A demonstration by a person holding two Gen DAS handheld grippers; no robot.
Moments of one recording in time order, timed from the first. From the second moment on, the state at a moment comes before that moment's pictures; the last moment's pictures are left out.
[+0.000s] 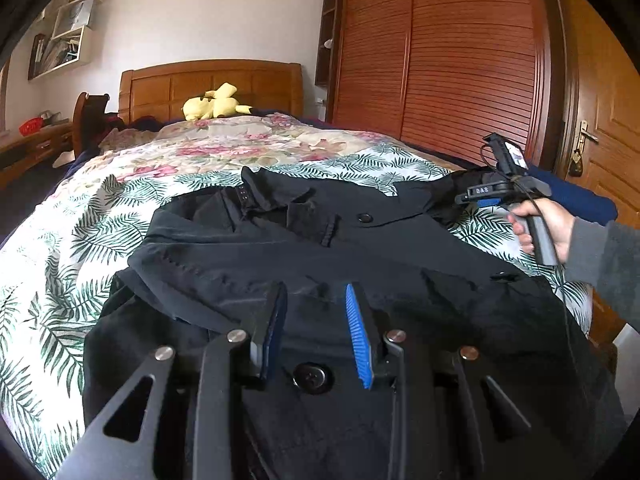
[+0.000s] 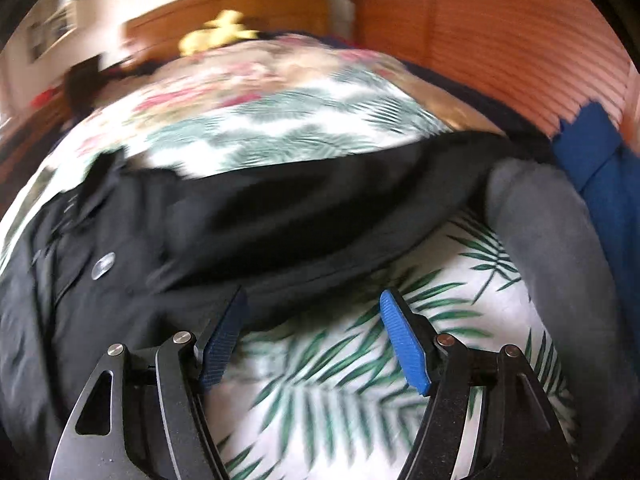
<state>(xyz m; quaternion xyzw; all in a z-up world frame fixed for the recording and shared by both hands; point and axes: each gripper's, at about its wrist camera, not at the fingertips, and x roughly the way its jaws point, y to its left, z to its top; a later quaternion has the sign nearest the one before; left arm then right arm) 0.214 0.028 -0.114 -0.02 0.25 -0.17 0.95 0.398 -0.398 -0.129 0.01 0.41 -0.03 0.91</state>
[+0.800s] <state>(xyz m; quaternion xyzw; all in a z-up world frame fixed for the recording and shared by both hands) 0.218 0.022 -0.120 -0.01 0.26 -0.16 0.95 0.334 -0.253 -0.048 -0.10 0.31 0.18 0.93</state>
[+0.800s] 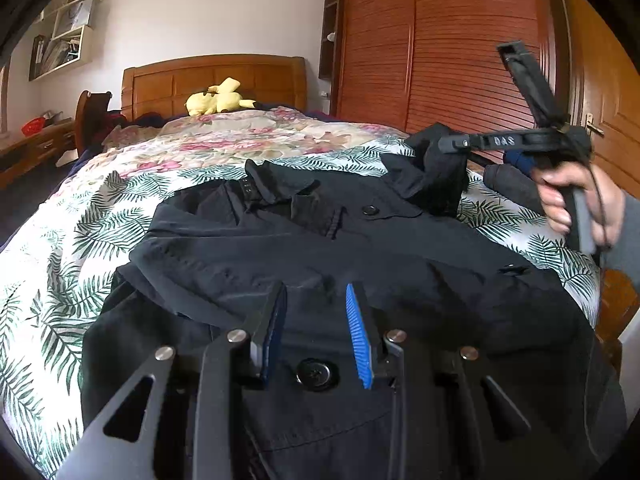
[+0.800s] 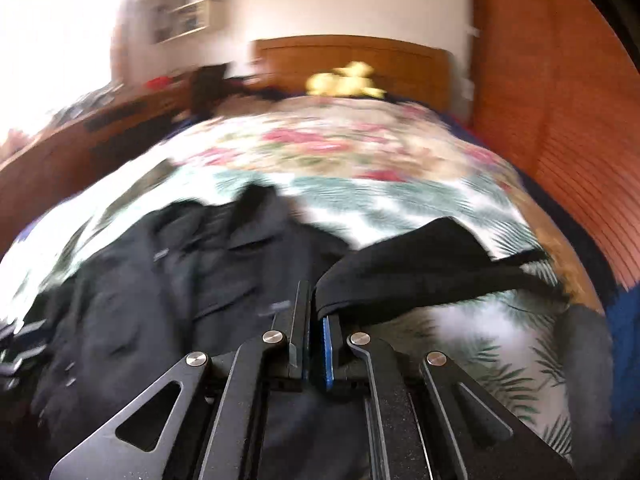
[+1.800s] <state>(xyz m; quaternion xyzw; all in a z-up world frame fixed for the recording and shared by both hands) 0.217 0.021 -0.122 0.00 0.27 -0.16 0.95 0.345 -0.305 -0.054 -0.08 0.36 0.06 0.93</state>
